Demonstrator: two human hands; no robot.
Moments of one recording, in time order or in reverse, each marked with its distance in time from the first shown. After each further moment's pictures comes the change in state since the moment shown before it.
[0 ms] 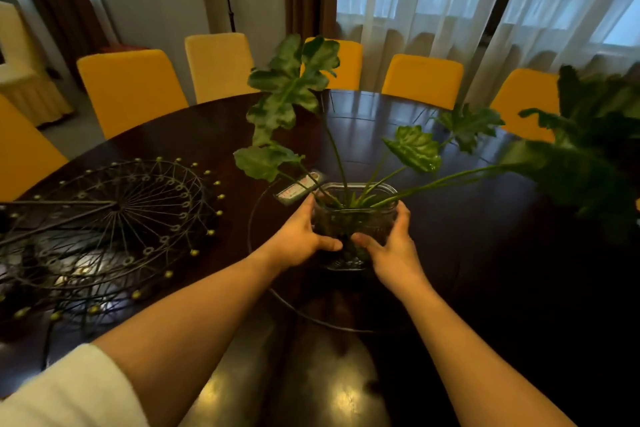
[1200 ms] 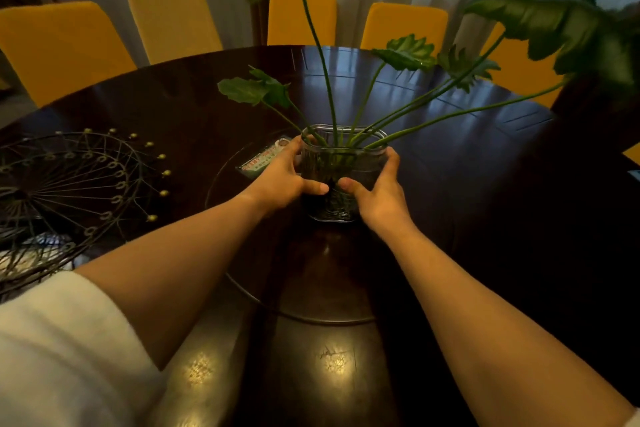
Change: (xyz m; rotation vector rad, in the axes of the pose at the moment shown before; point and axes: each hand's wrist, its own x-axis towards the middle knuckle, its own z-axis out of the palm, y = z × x) left_hand 0.096 -0.024 0.008 -0.090 -0.060 0.057; right_hand 0.082 0.042 0.003 -0.090 0.103 0.050
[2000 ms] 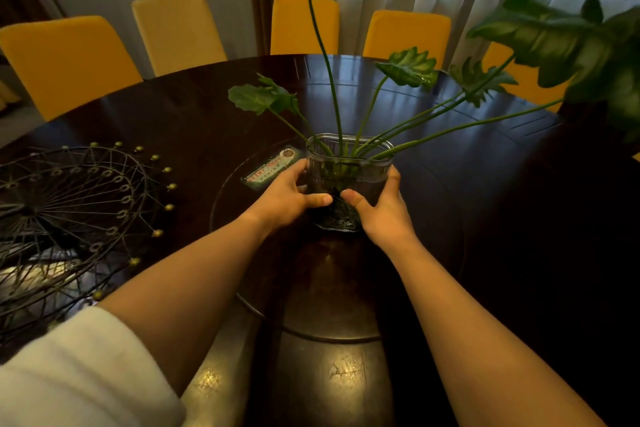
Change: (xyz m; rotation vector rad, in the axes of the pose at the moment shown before) left_hand 0.004 -0.018 -0.010 0.057 0.003 0.000; right_hand 0.002 0.007 0.011 -0.033 -0.013 0.034
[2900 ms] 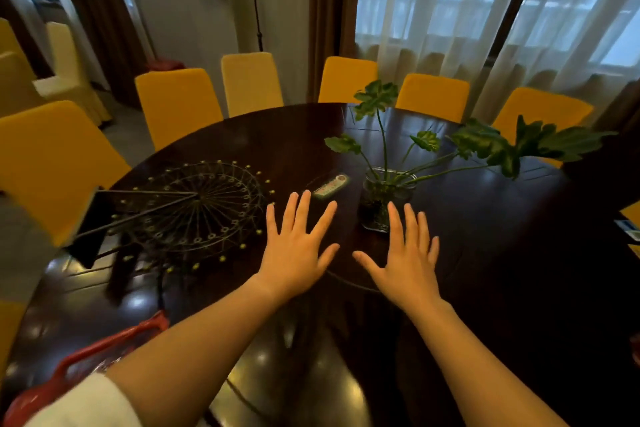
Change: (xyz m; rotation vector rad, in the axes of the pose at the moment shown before) left_hand -0.267 0.087 -0.022 1.374 0.379 0.219; right_hand -0.230 -0.113 -0.048 -0.665 0.004 -0.349
